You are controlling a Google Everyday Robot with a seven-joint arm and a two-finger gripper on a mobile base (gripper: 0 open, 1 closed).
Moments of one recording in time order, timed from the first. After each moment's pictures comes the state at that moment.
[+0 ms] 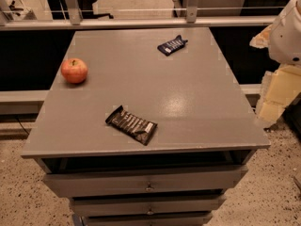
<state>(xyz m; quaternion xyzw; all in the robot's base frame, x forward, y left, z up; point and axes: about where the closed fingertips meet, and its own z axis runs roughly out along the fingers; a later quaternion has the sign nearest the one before) 0.438 -0.217 0.976 -0.60 0.78 -0.03 0.16</state>
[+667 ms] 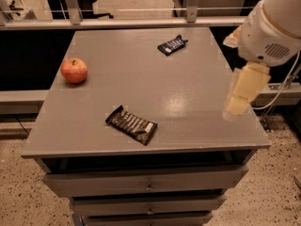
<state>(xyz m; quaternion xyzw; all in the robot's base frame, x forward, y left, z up) 0.461 -0.172 0.967 -0.61 0.77 0.00 0.19</state>
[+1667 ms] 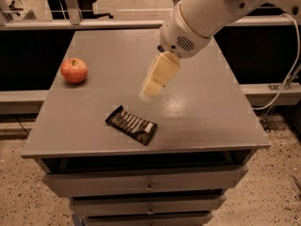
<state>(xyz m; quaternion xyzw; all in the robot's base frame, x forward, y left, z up) 0.524 -0.018 0.961 -0.61 0.72 0.12 0.30</state>
